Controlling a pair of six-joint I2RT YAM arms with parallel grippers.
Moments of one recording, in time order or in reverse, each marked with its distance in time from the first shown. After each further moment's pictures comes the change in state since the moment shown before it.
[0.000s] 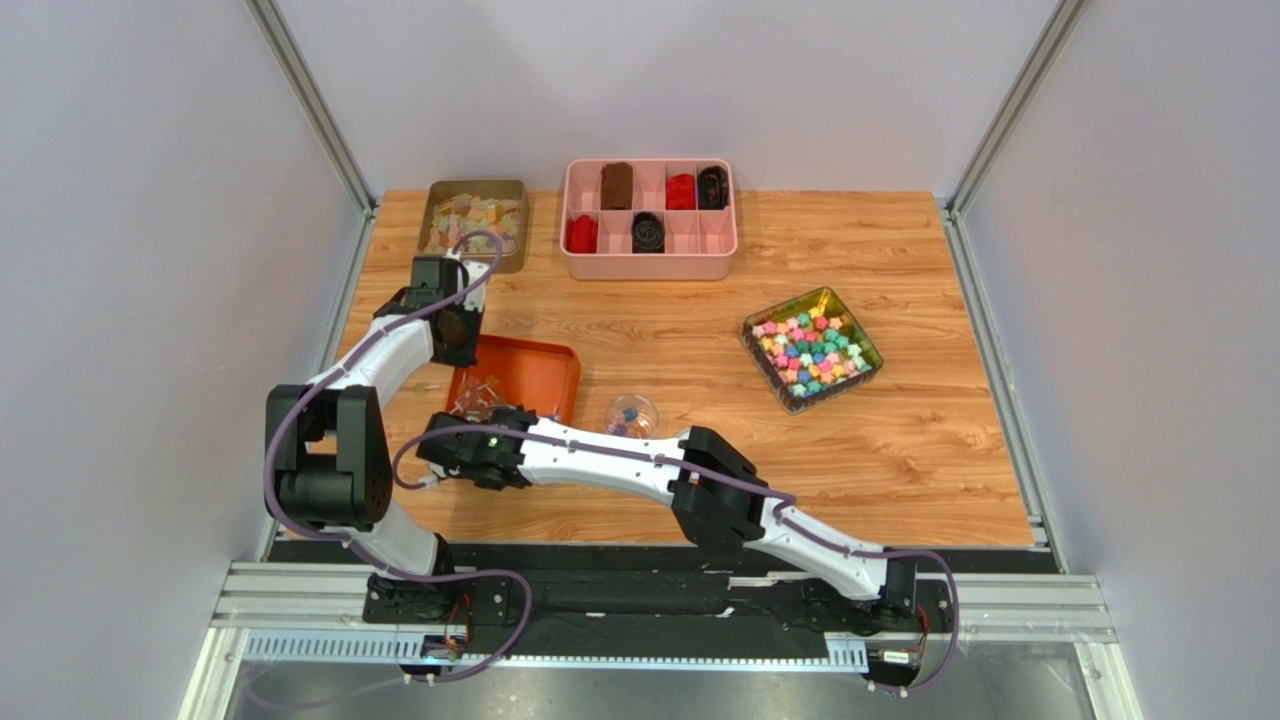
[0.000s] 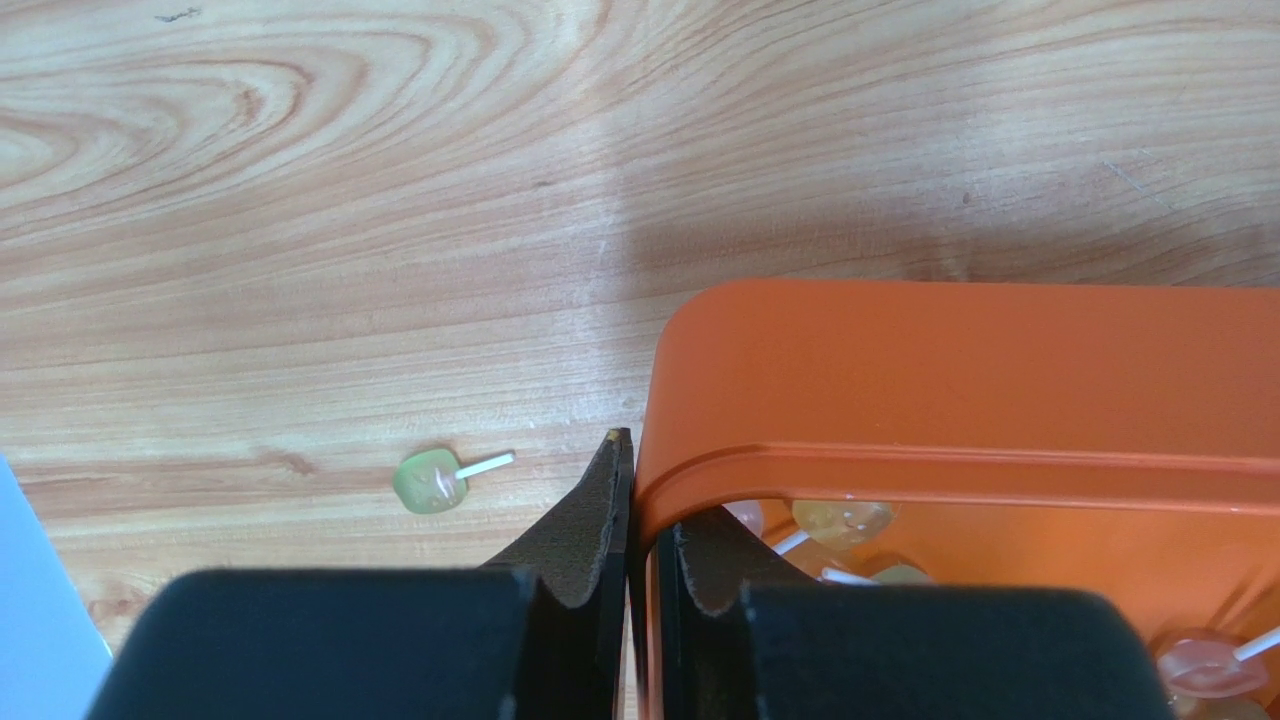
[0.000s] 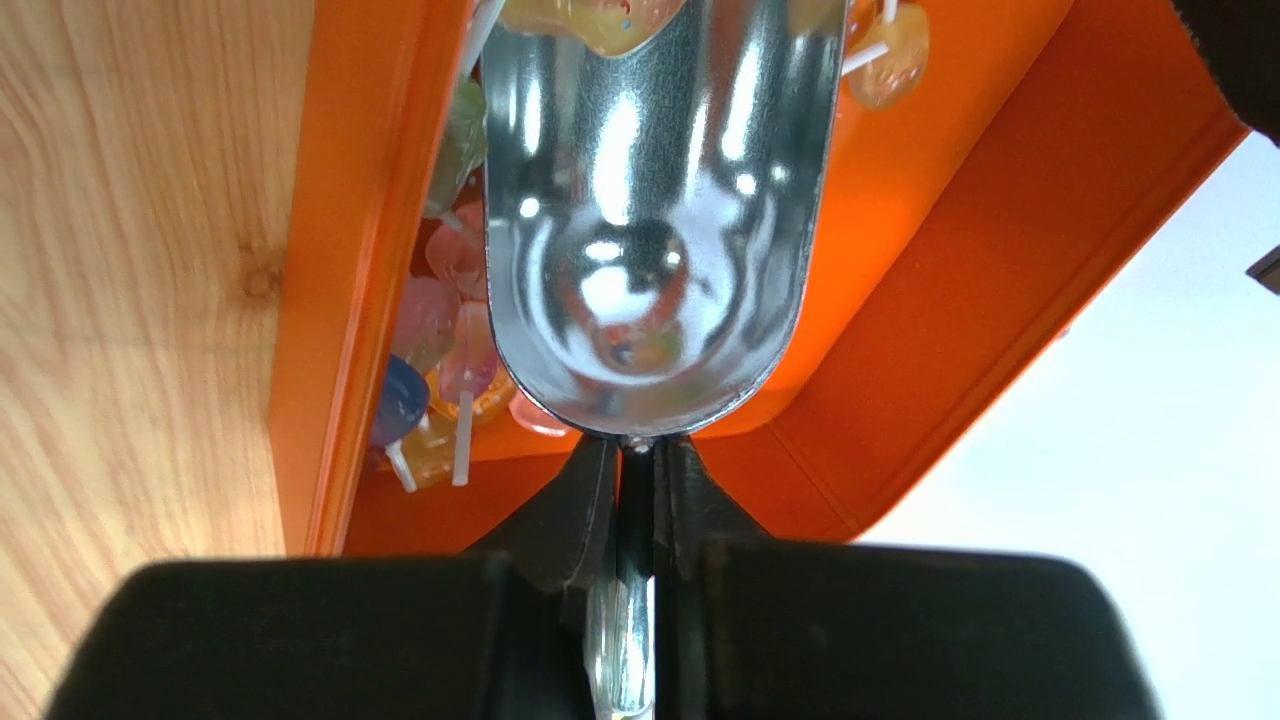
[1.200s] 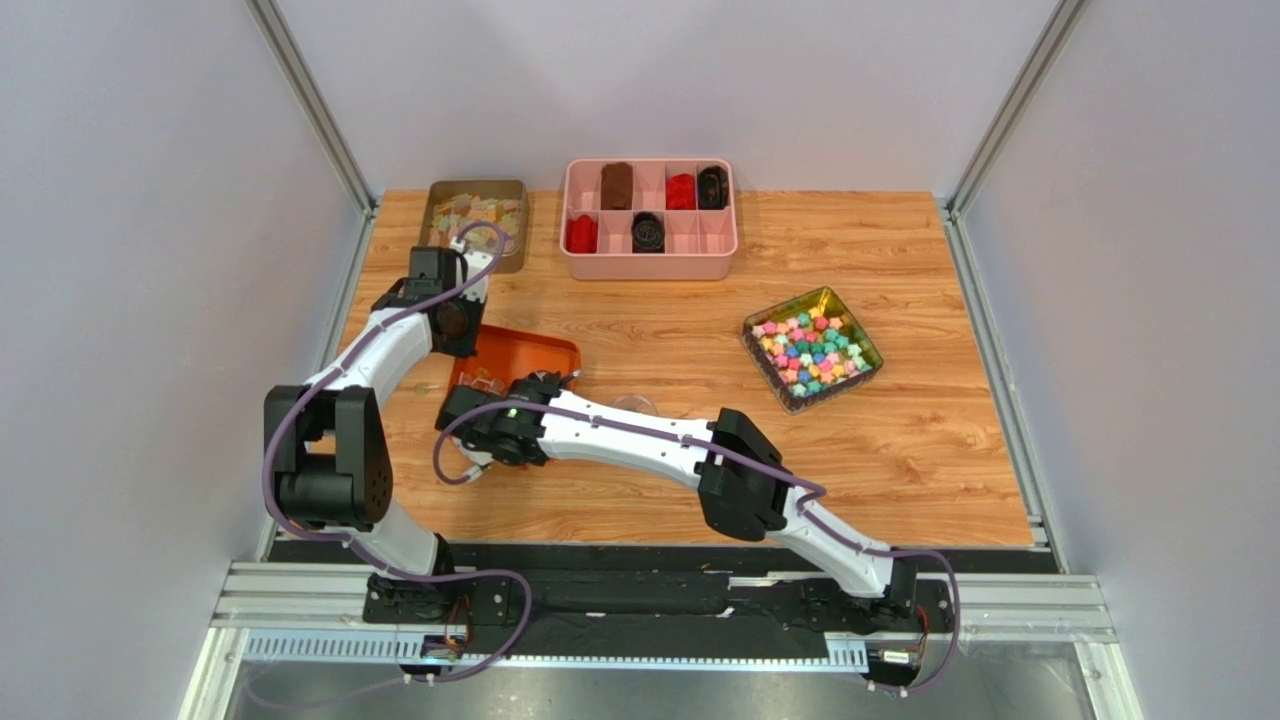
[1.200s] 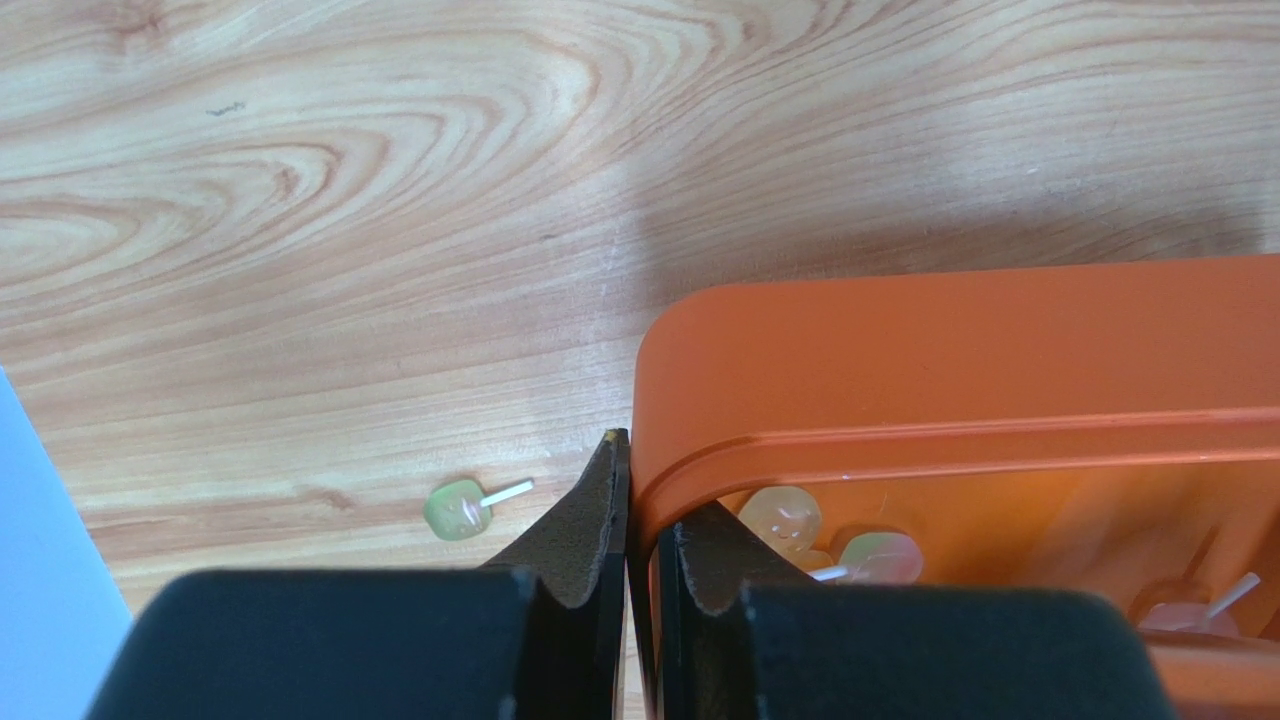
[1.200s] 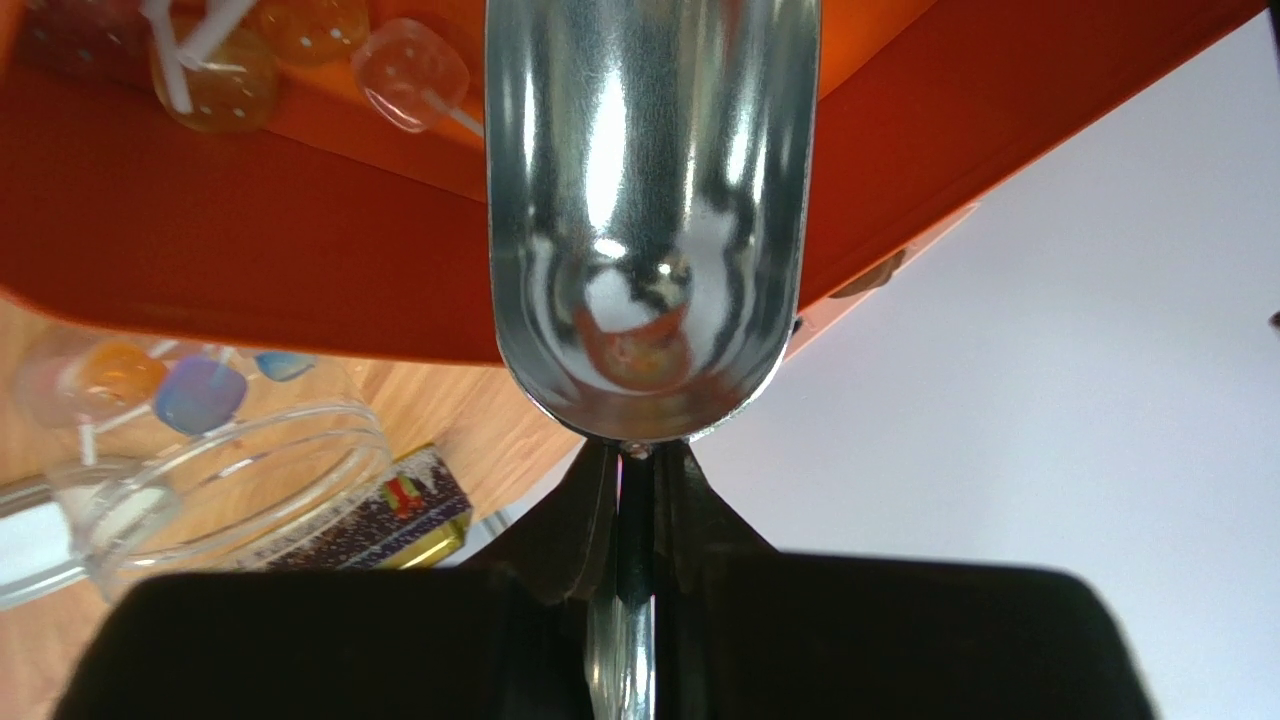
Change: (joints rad) left arm -0.002 0.000 0.052 -0.021 0.027 0.056; right arm -0.058 -0.131 -0.087 -0.093 0.098 -0.351
